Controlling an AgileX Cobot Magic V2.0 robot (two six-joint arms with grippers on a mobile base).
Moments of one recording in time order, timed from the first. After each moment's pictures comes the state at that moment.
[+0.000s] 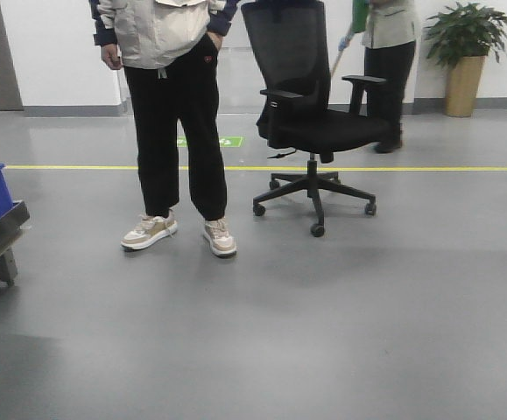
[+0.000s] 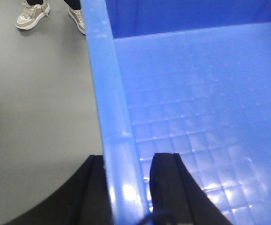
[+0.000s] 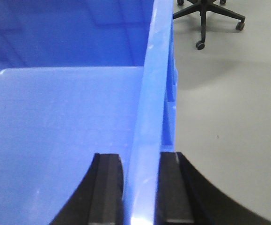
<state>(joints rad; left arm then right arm) -0.31 1.74 -2.25 0.10 1.29 -0.23 0.23 1.66 -2.16 -0.01 1.16 0.18</state>
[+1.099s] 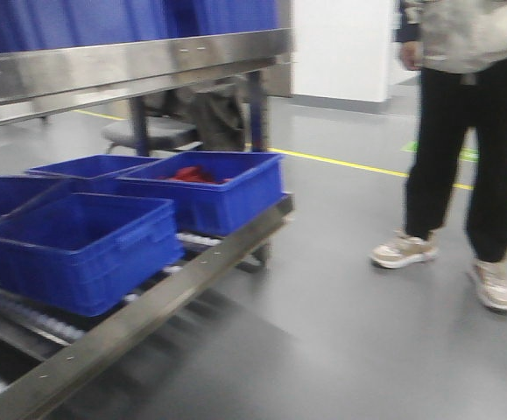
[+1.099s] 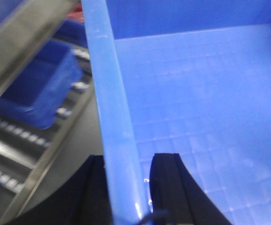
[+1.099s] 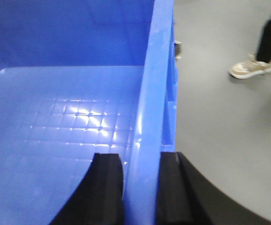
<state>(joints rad) -0.31 1.74 -2.25 0.10 1.28 -0.23 0.23 1.66 -2.16 -0.01 1.16 0.18</state>
